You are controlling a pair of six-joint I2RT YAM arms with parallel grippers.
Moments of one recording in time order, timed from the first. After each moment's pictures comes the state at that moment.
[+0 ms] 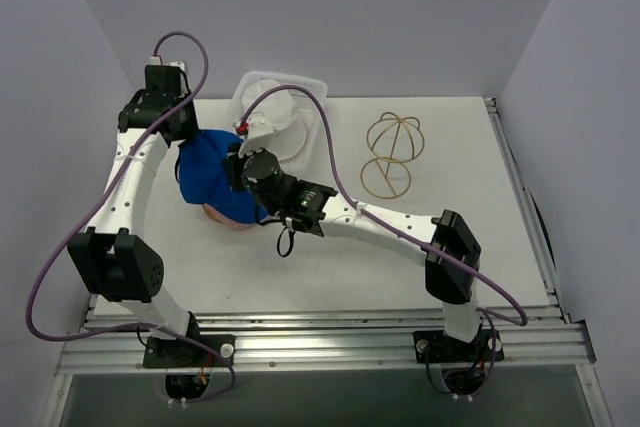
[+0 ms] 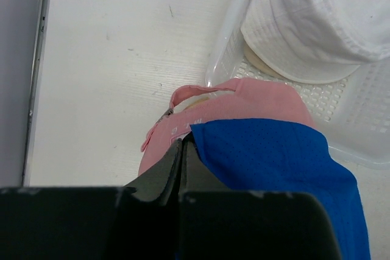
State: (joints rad) left arm -0.08 1.66 1.74 -0.84 -0.18 -0.18; right arm 1.11 1.89 1.64 0.12 0.46 0.37
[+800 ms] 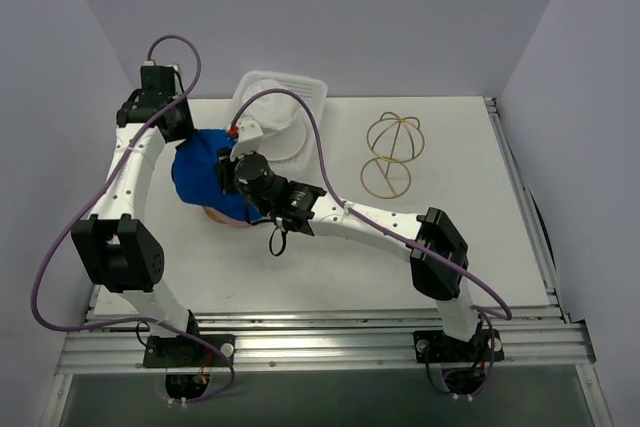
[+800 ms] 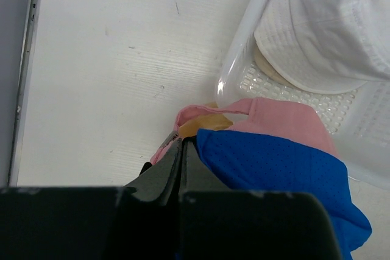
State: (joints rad) left arm -0.02 1.73 1.75 -0.82 -0.13 -0.20; right arm 1.11 1.99 1.72 0.10 0.42 0.38
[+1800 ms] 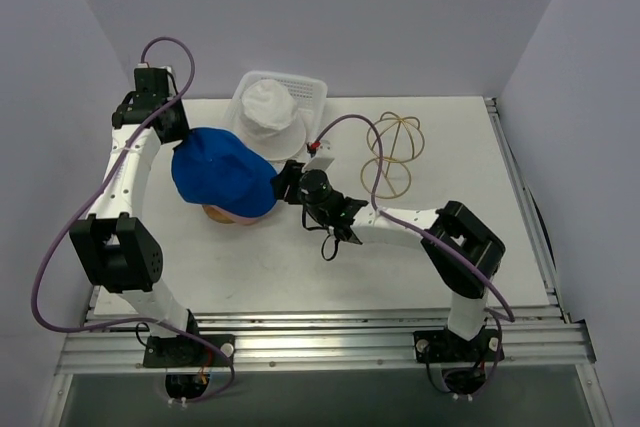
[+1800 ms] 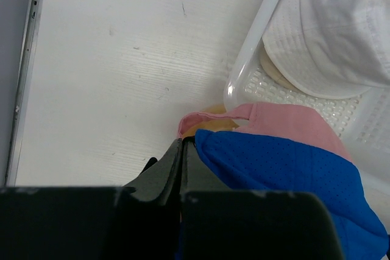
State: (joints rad) left arm 0.02 1.73 1.73 -0.79 -0.11 -0.20; right arm 0.90 1.81 1.08 0.43 0.36 0.70
